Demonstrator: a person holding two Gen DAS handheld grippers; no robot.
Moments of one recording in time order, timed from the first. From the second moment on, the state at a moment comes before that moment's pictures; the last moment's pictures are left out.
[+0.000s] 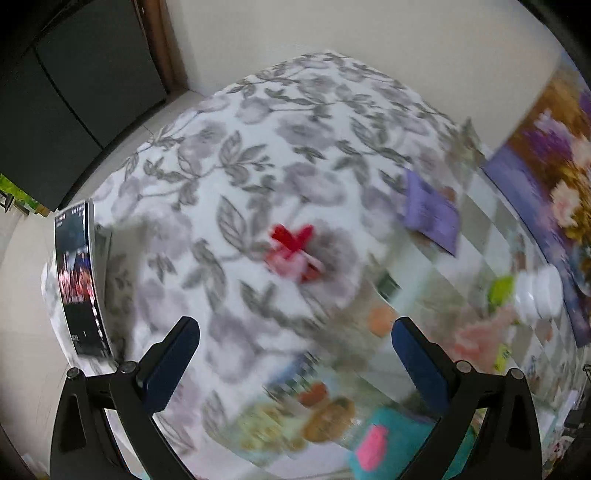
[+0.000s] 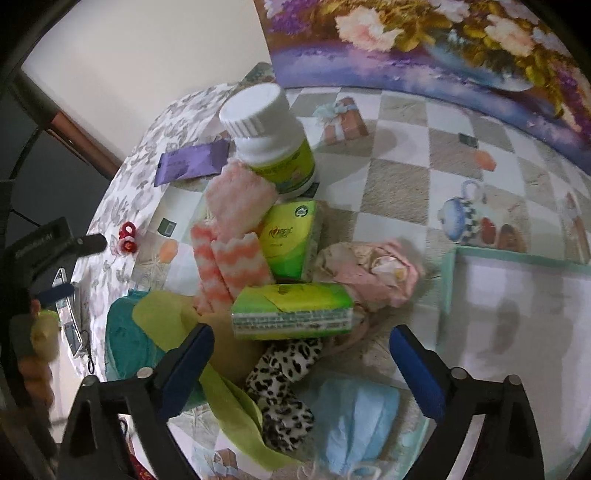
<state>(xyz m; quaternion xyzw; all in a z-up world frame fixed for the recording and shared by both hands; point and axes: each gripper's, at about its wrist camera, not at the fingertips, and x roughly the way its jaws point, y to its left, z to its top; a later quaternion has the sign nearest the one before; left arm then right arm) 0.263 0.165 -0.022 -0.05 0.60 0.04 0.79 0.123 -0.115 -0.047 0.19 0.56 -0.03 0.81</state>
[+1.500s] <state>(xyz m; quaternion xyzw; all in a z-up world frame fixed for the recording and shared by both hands) 0.192 0.119 0.064 -0.13 0.56 -0.08 0.82 0.080 -0.136 0.015 0.26 0.48 -0.04 0.83</state>
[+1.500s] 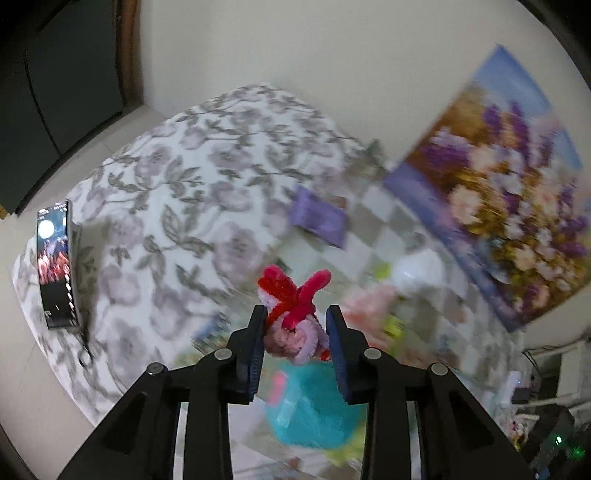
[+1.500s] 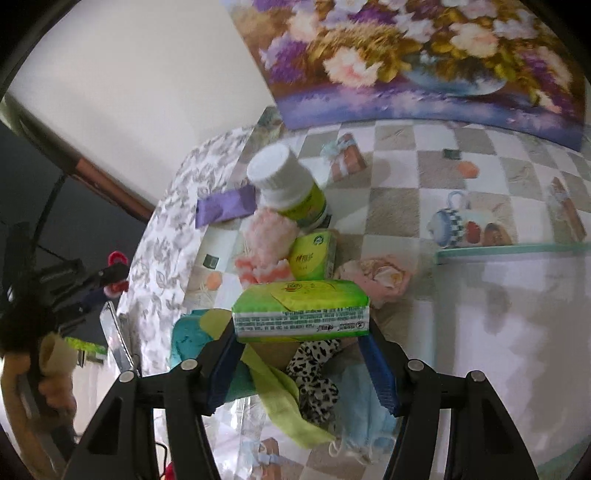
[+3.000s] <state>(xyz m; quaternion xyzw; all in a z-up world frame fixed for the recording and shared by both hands) 0.013 -0.166 -0.028 0.11 0.61 -0.27 0.74 -0.095 -0.357 -0.038 0.39 0.50 -0.35 0.69</state>
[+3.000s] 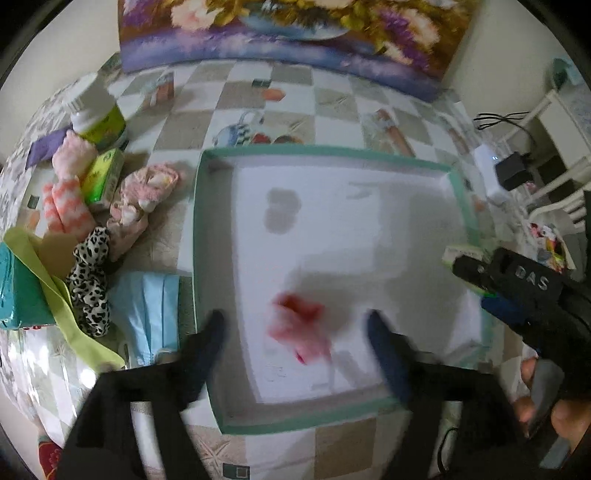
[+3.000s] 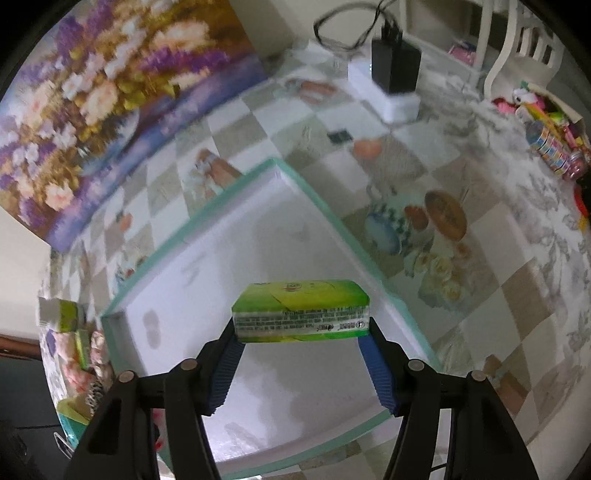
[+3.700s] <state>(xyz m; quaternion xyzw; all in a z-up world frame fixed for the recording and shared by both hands) 0.014 -0.160 -0.034 0.11 0.64 -0.25 0.72 -0.088 -0.360 -0.024 0.34 0.52 -0.40 0.68</state>
